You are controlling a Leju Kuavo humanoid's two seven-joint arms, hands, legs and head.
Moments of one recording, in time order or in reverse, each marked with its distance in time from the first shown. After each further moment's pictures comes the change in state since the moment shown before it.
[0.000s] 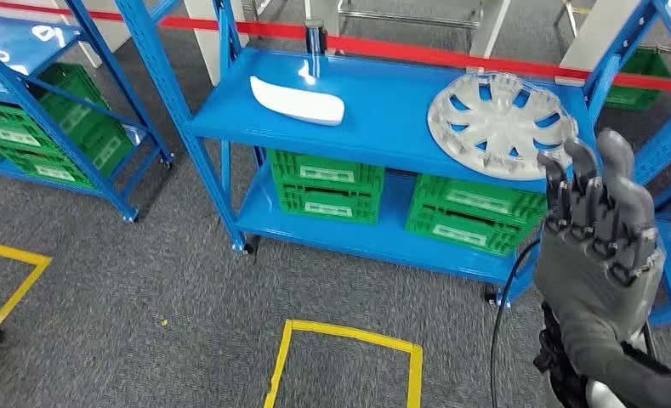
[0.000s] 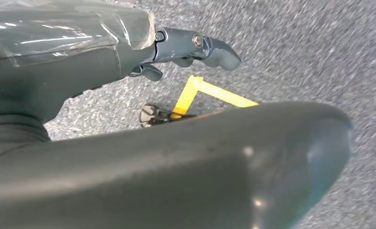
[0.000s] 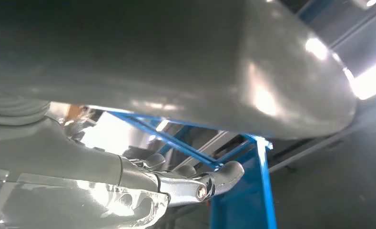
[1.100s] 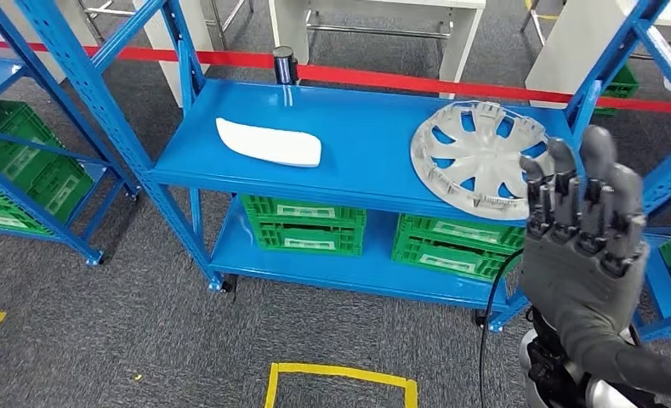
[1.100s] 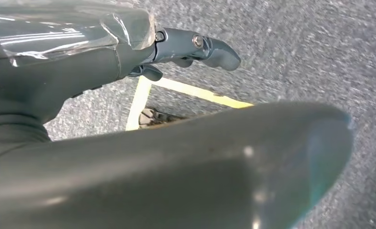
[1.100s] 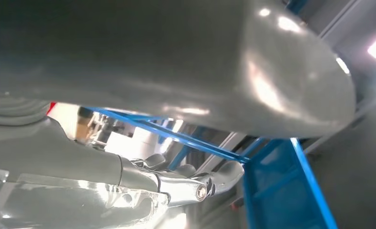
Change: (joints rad) left arm 0.002 -0.004 -0.030 0.005 0.009 0.003 -0.018; right arm 0.008 0.062 -0.005 0.018 -0.179 0.087 0.114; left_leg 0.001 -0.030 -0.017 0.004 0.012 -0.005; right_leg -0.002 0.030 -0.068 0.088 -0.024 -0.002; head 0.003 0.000
